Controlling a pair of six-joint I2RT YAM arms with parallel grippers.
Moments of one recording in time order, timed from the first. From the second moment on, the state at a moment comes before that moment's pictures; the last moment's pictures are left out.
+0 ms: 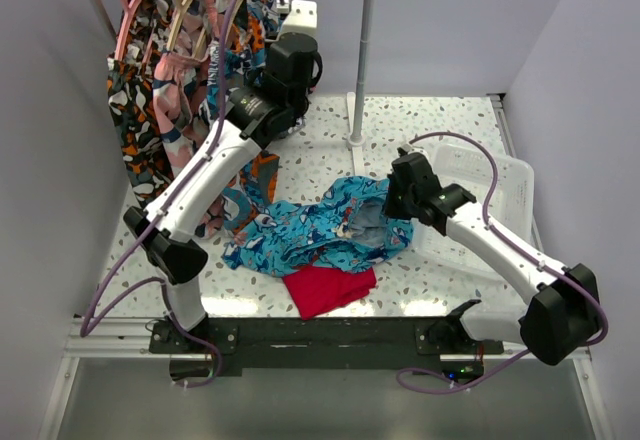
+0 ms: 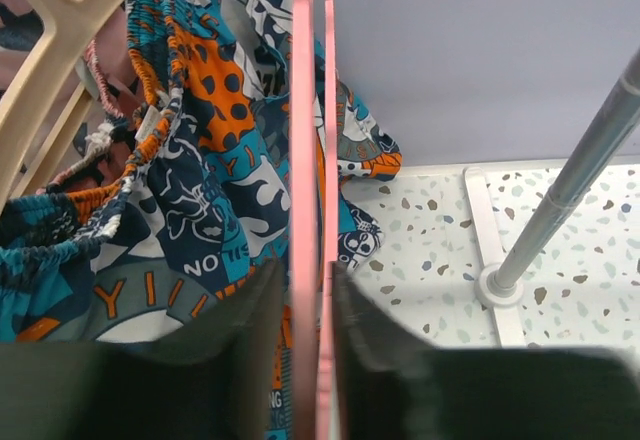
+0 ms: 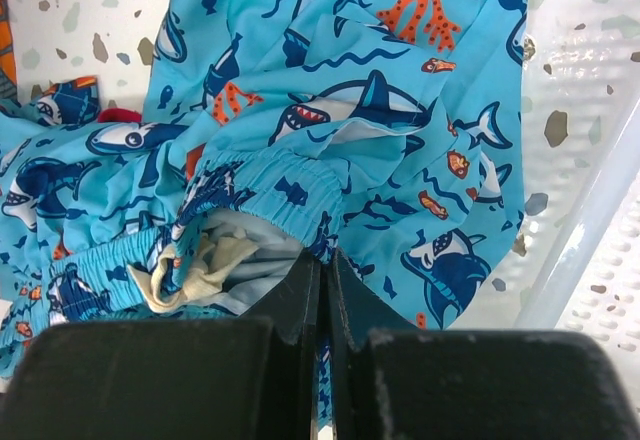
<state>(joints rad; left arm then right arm) -0.71 1.83 2.20 -0.63 -0.79 -0.04 0.54 1.25 0.96 -0.57 0.16 0.58</state>
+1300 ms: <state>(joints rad) -0.71 1.32 1.63 -0.47 -0.57 0.01 0.54 1.20 0.93 -0.55 0.14 0.56</state>
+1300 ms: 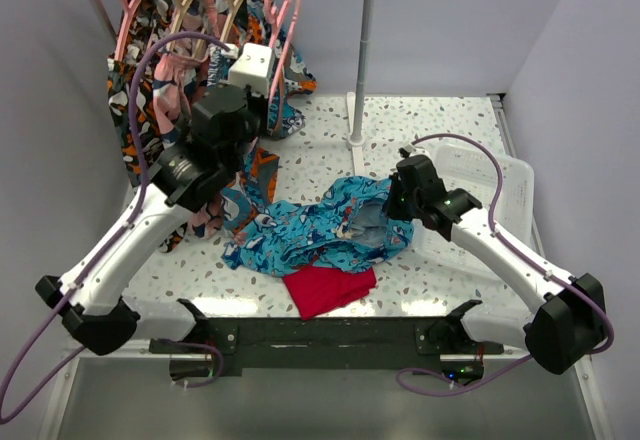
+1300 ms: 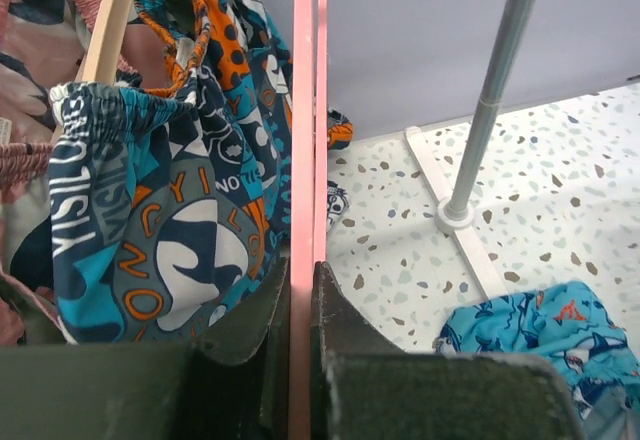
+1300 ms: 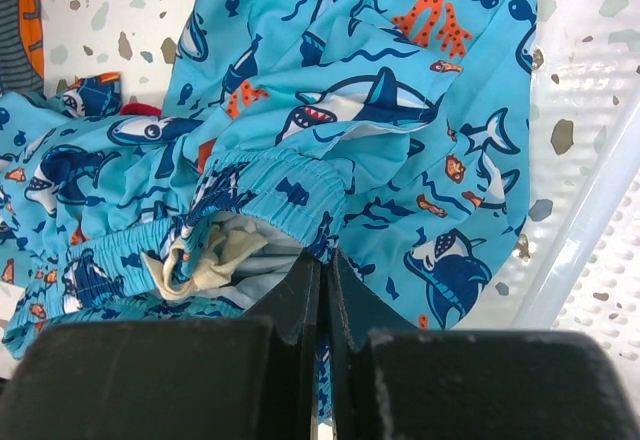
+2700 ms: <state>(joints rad) -0.74 0.57 1.02 -0.90 0.21 -0.08 0.54 1.27 1.08 -0.63 0.28 0.47</state>
